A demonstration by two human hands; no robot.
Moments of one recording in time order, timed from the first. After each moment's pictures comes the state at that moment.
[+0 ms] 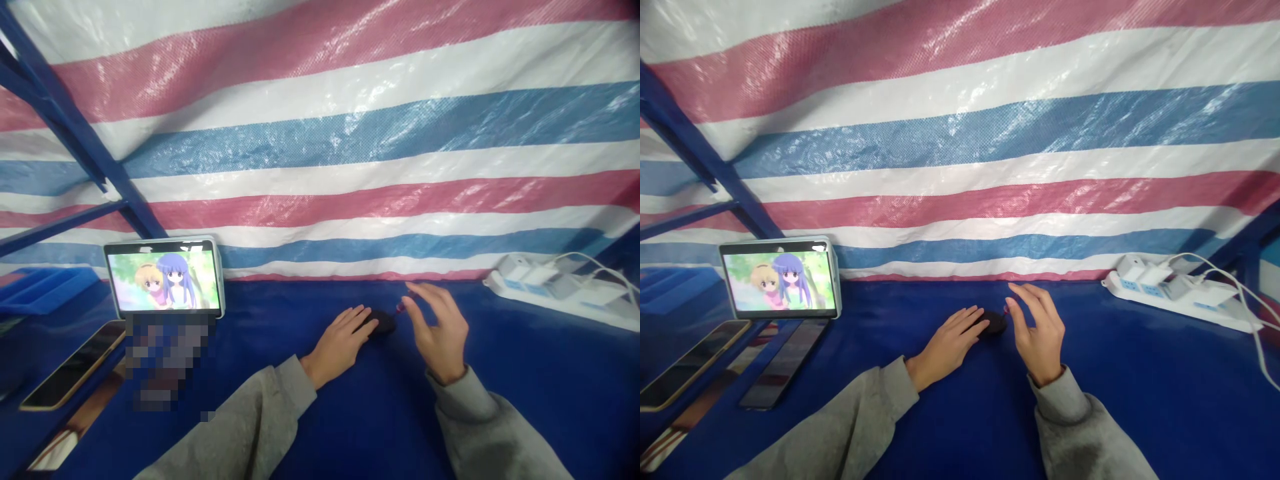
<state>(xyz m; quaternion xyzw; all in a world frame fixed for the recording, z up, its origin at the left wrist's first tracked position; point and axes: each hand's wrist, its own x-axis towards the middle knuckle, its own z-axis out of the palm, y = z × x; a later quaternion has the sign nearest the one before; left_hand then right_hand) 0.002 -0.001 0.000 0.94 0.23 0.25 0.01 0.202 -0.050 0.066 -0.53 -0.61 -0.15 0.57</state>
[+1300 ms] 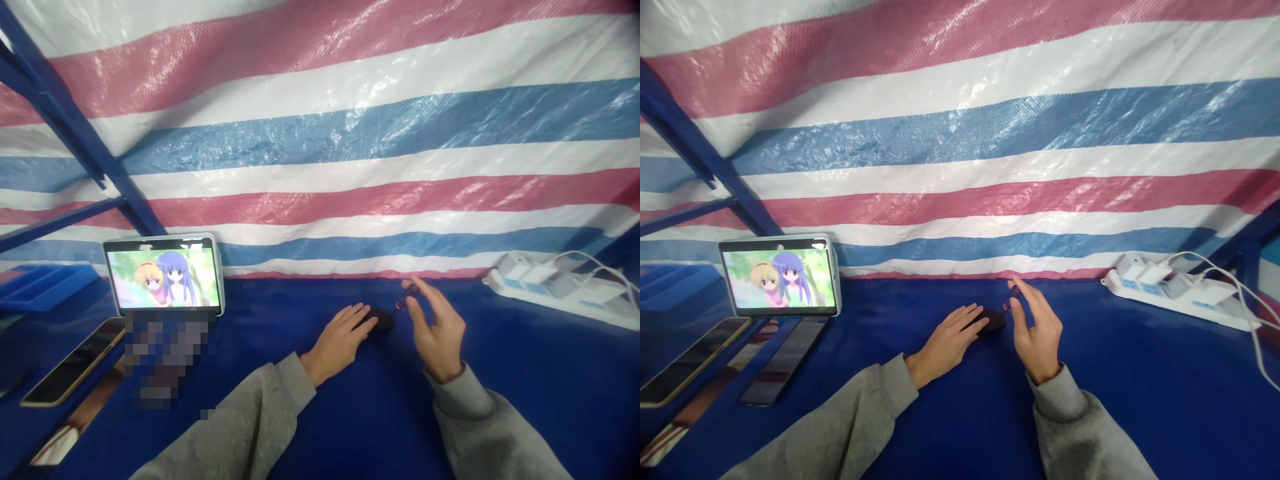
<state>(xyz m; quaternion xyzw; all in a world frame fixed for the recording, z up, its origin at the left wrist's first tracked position) 0.002 -0.003 0.004 0.93 0.24 0.26 0.02 0.199 -0.050 0.065 -0.53 -0.61 -0.10 0.58</state>
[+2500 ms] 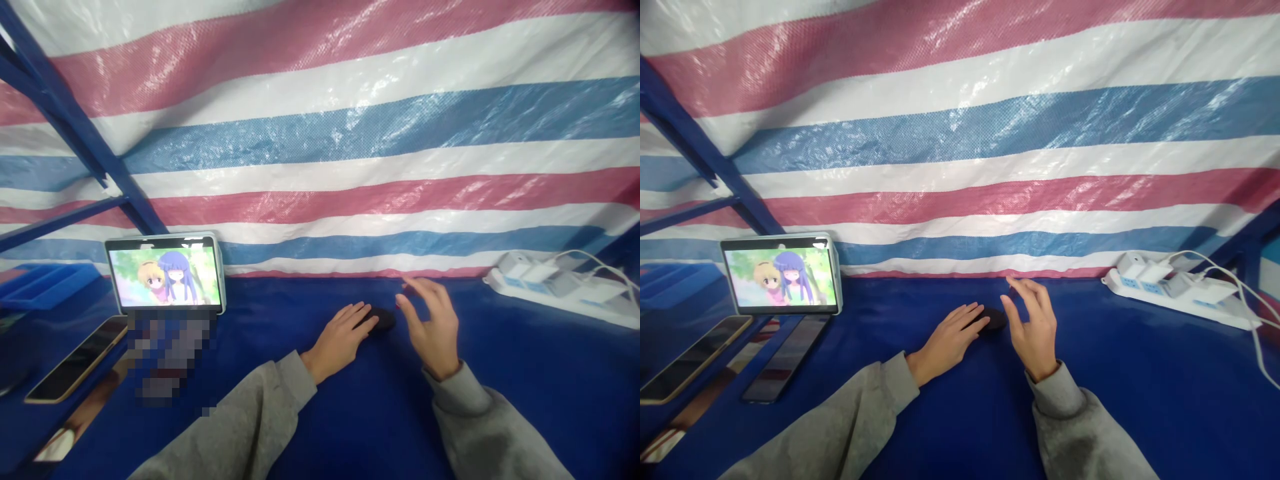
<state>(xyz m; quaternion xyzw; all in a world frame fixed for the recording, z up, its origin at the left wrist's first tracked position) 0.002 -0.004 0.005 0.94 0.23 0.25 0.02 0.199 -0.049 0.062 -0.55 -0.61 -0.11 0.56</state>
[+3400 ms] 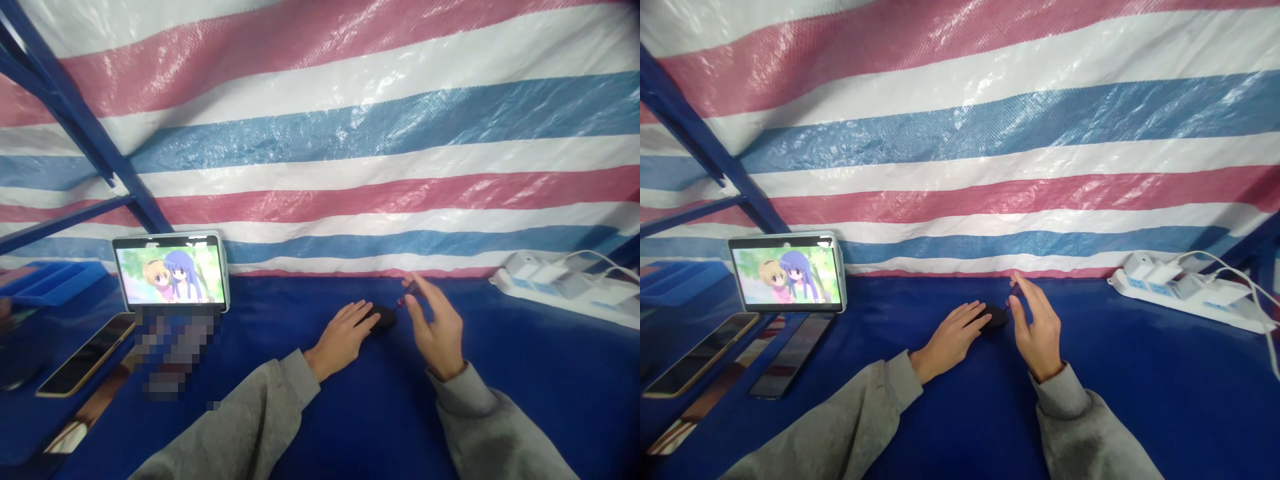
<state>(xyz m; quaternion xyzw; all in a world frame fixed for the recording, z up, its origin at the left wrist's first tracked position) 0.002 -0.002 0.004 0.93 0.25 0.26 0.03 0.199 -0.048 0.058 -0.54 -0.63 -0.11 0.55</state>
